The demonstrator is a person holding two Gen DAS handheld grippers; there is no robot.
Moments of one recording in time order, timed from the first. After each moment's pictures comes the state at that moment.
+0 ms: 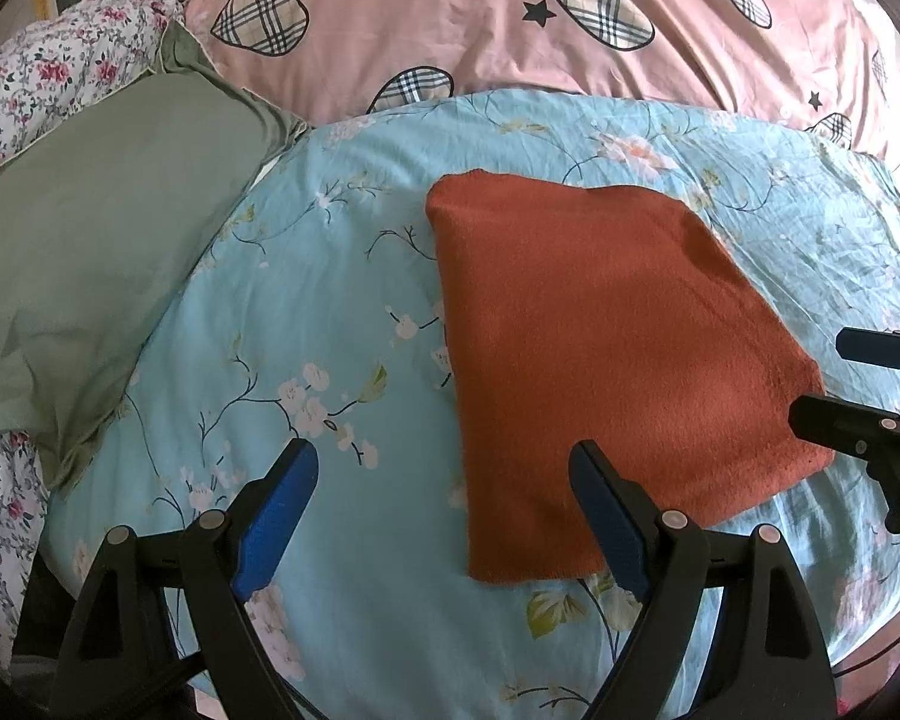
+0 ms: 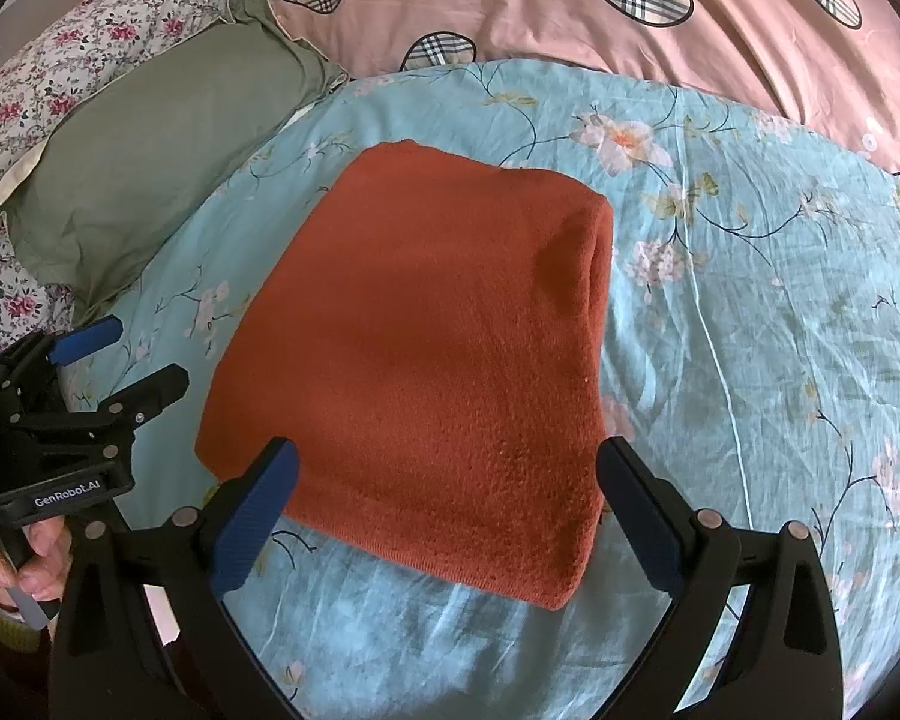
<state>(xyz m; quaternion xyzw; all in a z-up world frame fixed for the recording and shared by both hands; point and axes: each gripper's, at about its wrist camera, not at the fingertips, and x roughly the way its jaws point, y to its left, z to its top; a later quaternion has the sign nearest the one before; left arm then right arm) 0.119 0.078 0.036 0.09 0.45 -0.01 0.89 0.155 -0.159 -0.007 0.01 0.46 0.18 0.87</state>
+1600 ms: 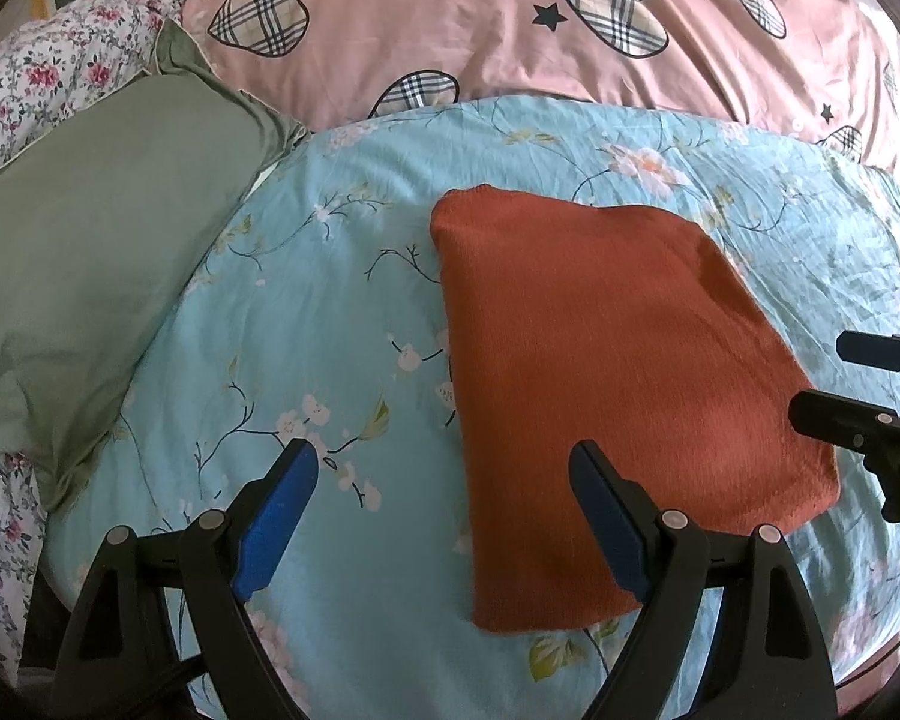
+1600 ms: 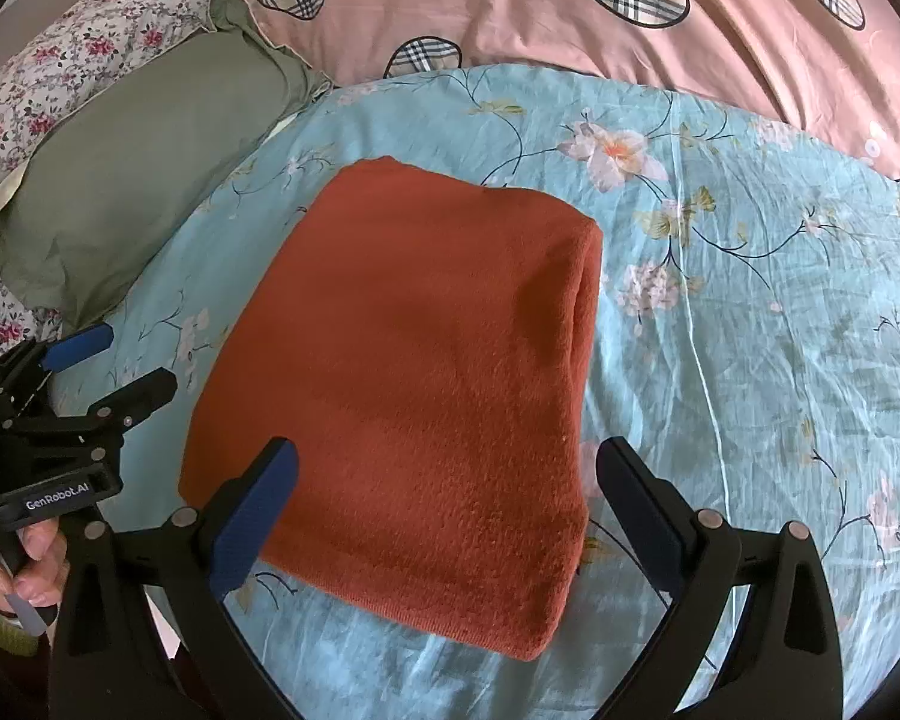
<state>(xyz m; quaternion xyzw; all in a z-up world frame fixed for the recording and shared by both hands) 0.144 0.077 0.041 0.08 0.45 -0.01 0.89 0.187 -0.169 -0.010 0.02 0.46 0.18 0.87</state>
